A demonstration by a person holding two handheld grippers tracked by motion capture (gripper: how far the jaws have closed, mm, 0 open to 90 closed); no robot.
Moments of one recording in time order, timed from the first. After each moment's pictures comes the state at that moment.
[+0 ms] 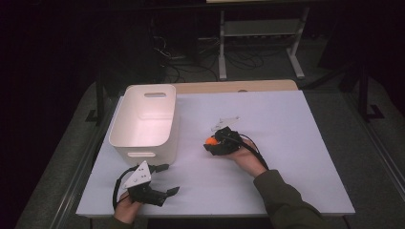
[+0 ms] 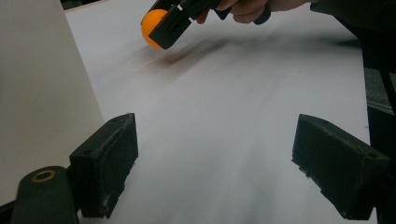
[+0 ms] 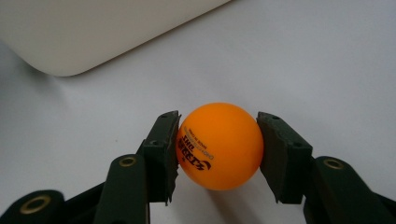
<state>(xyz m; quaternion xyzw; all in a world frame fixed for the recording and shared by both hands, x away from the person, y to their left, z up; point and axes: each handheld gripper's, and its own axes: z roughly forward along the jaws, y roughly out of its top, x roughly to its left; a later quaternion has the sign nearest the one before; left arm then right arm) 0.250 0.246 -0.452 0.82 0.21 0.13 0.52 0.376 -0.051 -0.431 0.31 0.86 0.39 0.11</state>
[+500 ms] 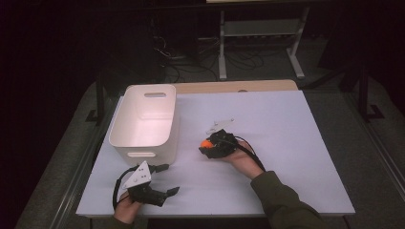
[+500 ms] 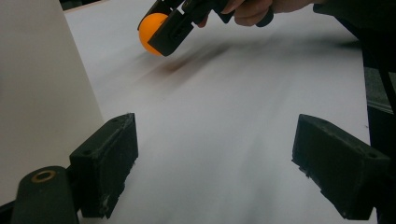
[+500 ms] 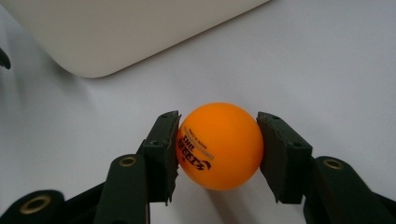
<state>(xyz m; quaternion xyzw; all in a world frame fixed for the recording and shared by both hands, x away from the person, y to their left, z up) 0.250 0.246 -0.452 0.82 0.21 0.13 0.52 0.368 -0.037 -0.429 0.29 0.86 0.40 0.10</state>
